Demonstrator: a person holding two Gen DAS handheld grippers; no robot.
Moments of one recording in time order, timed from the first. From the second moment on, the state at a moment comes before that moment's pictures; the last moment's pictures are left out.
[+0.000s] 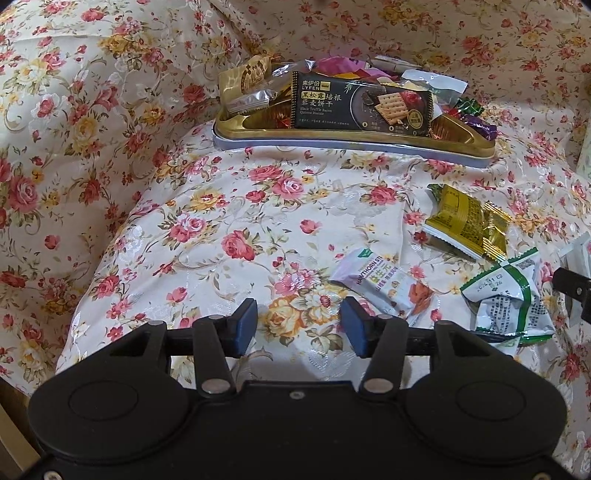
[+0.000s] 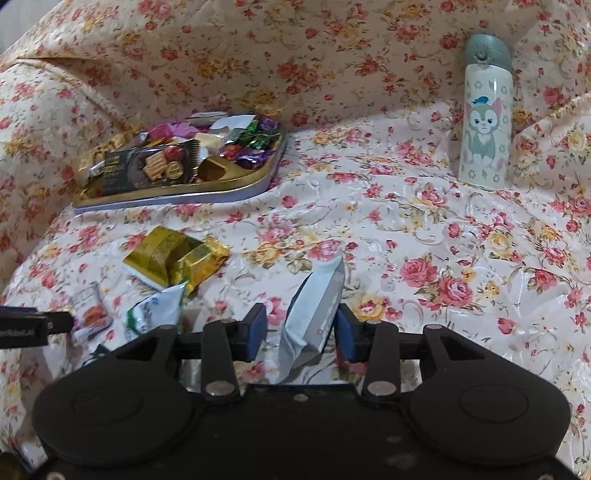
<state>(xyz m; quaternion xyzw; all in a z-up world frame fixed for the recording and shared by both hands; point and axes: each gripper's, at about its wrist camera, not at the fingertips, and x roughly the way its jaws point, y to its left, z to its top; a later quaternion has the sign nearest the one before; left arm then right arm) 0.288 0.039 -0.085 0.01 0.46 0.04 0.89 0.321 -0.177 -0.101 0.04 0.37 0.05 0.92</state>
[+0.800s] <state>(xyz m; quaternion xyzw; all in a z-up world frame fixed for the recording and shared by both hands) 0.327 0.007 -0.062 -0.03 0.50 0.04 0.87 0.311 -0.191 -0.115 0.04 0.31 0.05 0.95</state>
